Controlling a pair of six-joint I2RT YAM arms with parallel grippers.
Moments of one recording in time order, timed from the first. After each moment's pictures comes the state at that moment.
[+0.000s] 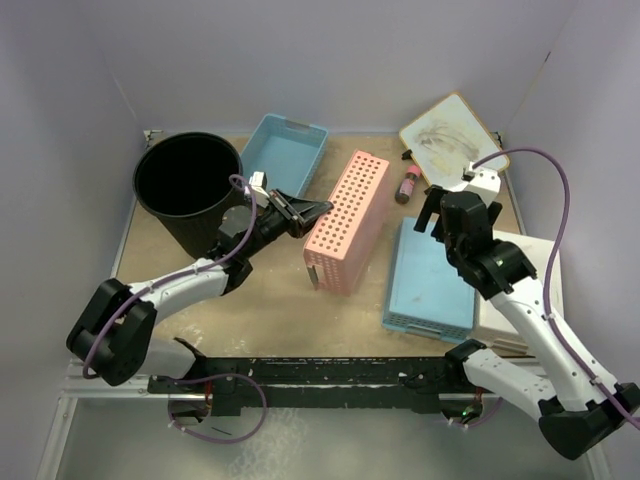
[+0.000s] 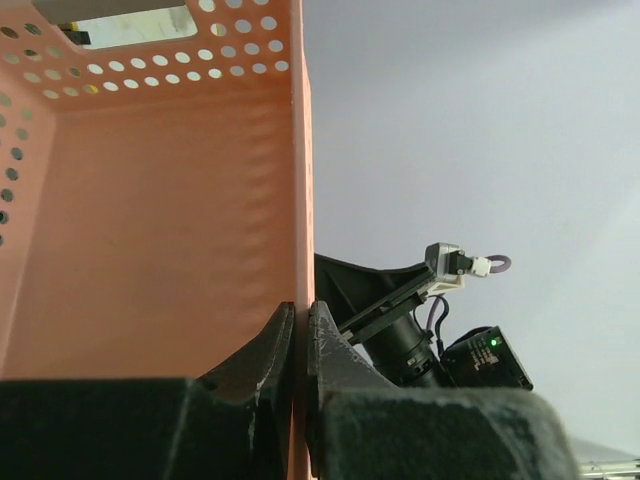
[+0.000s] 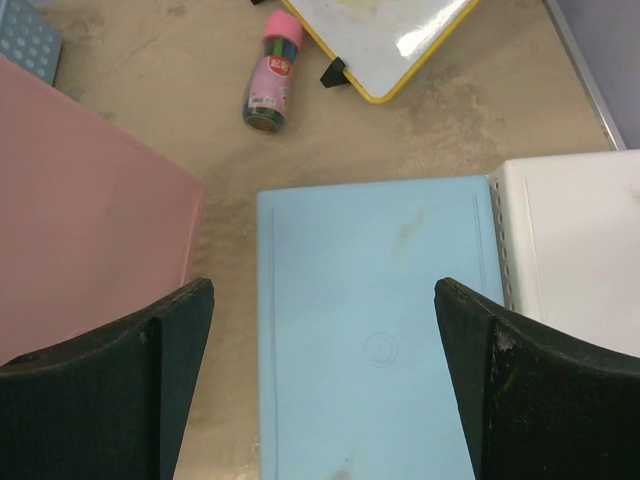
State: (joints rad) left arm -0.61 1.36 0.68 0.76 0.26 -1.56; right arm 0.47 0.93 1.06 -0.70 0.63 0.46
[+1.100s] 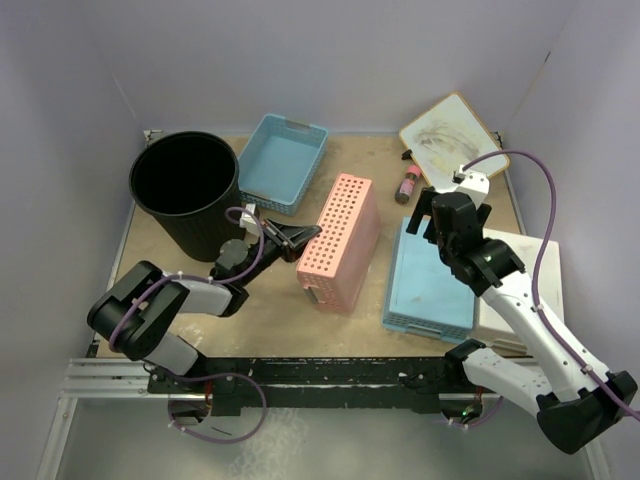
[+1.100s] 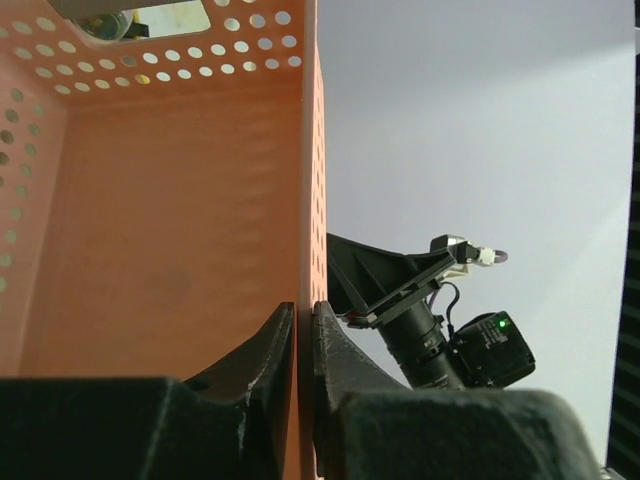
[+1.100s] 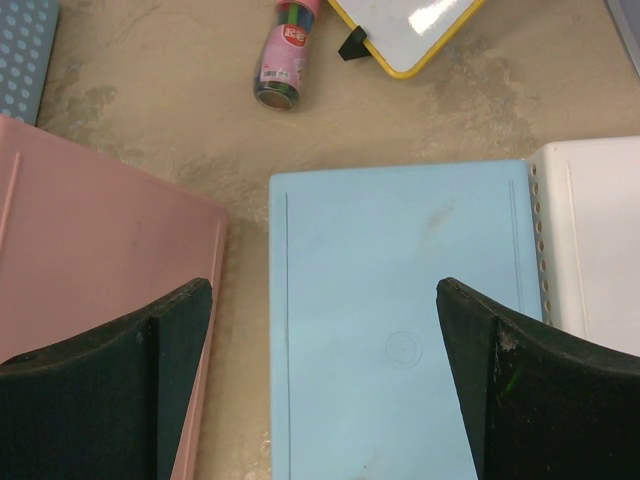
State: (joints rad) left arm -0.59 1.53 0.37 1.26 0.22 -1.70; right arm 0.47 0.97 1.00 -0.64 0.59 0.49
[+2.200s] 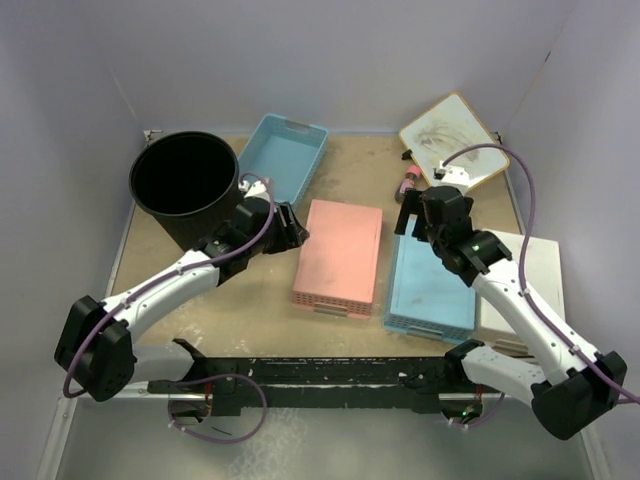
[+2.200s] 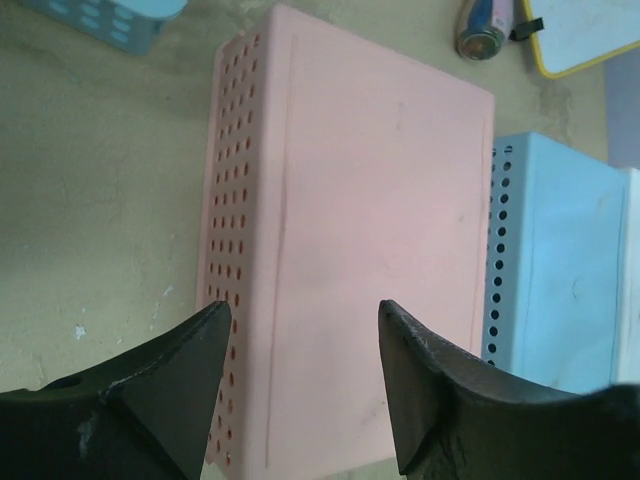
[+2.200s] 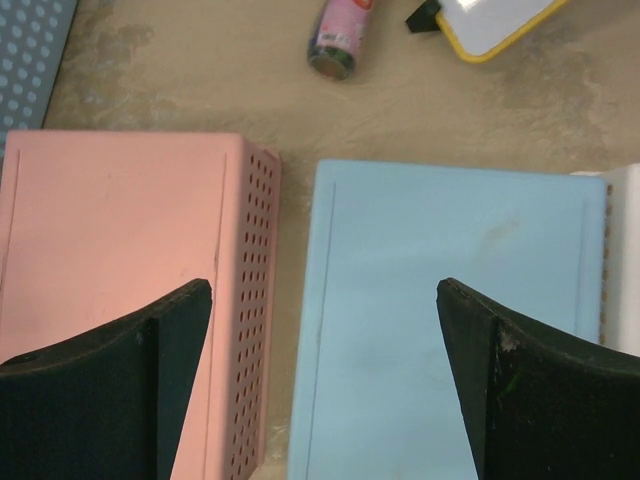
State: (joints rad) left arm -0.61 1.27 0.82 -0.13 -0.06 -0.77; right arm 0.47 1.04 1.00 -0.59 0.49 0.43
